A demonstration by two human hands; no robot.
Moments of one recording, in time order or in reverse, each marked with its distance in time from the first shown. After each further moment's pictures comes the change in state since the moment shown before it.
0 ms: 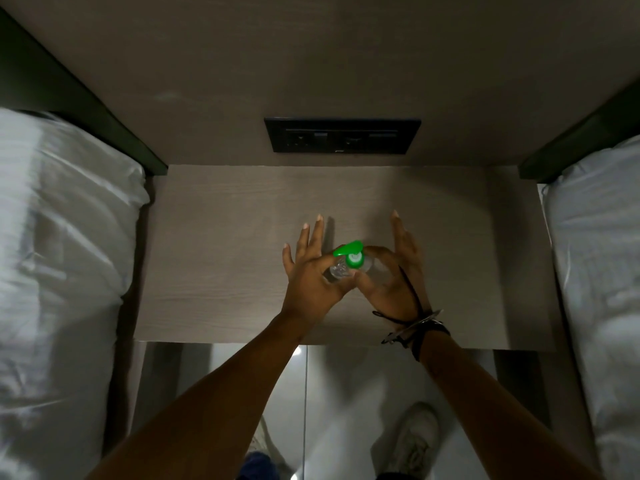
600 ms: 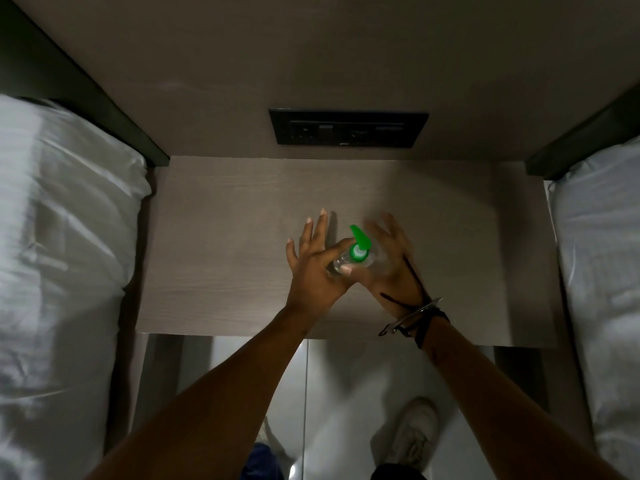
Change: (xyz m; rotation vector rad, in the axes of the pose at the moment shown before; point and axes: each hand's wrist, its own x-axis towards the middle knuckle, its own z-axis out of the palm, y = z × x) left_hand -0.001 -0.004 0.006 -0.039 0.072 0.008; right_hand 0.007 -0.003 0.008 0.139 -0.096 0.063
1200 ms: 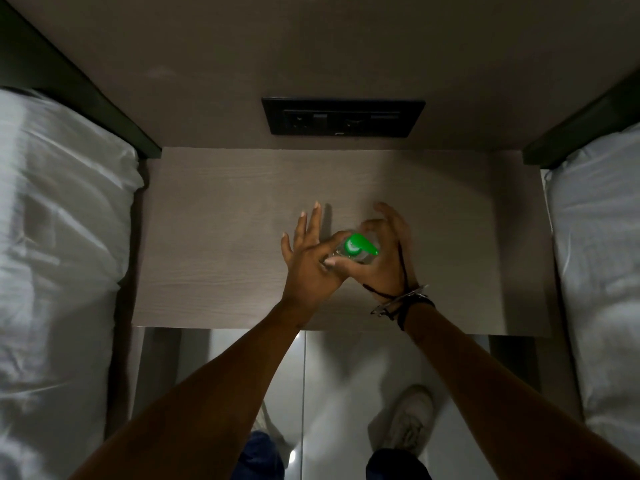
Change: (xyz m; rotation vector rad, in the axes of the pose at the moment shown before) left_hand -0.002 -0.001 0.002 0.065 -0.034 -0.014; right_hand 0.006 -0.002 0.003 -0.107 0.118 -0.113
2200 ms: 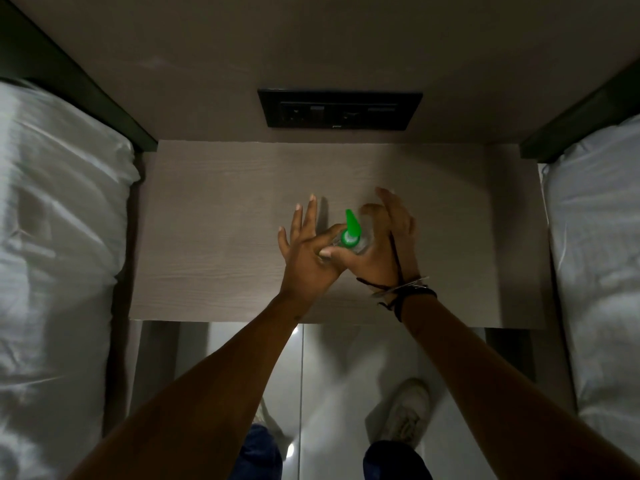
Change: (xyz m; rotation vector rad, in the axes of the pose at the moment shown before) left_hand 0.000 -0.004 0.005 -0.015 0.035 -0.009; right_hand 0.004 -0.003 -0.005 -0.217 -0.037 -0.031
